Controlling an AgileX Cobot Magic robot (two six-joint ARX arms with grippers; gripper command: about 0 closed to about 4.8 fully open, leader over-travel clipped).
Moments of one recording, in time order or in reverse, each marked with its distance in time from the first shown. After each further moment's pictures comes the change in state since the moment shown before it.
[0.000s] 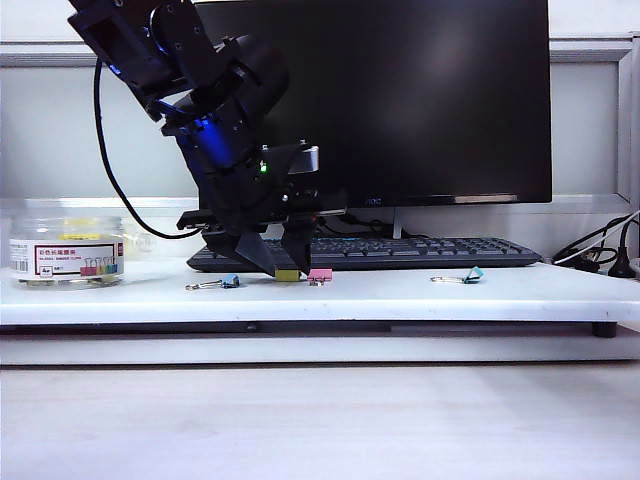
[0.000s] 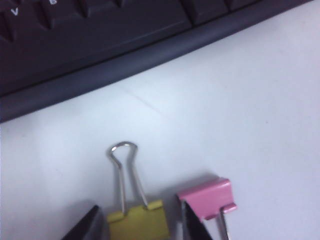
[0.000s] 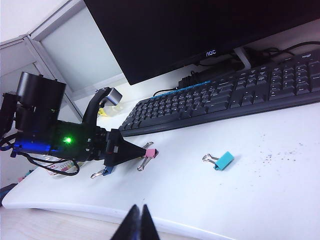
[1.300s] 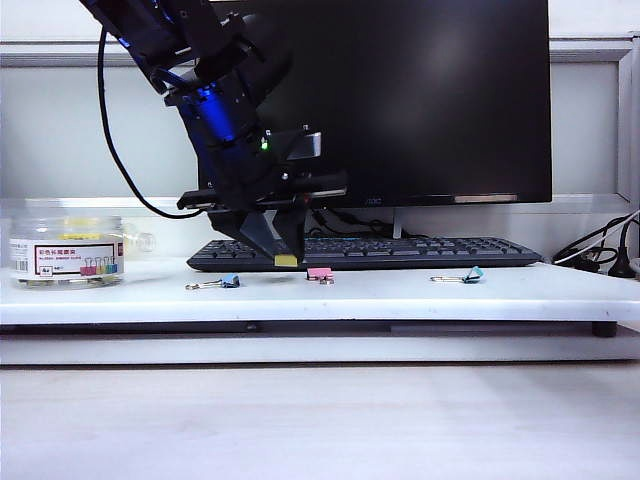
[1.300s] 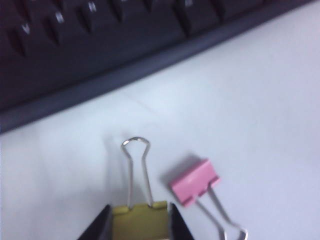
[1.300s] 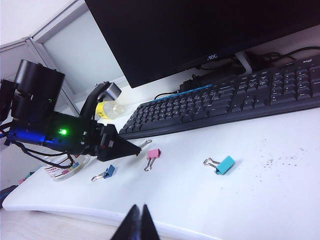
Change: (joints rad) left arm 0.000 -0.019 0.080 -0.132 0.003 0.016; right arm 0.000 0.000 0.000 0.015 0.000 0.000
